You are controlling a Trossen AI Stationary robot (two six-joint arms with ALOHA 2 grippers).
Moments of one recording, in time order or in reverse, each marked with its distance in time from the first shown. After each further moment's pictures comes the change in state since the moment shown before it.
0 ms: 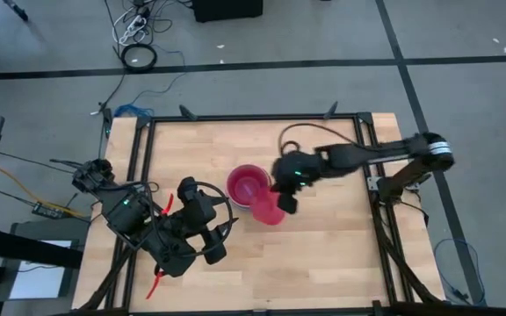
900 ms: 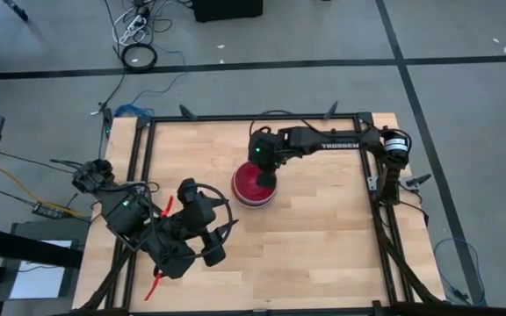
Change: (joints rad) left arm -0.007 0.004 0.000 0.001 0.009 -0.003; right arm -0.220 0.366 0.285 -0.185 0.053 -0.281
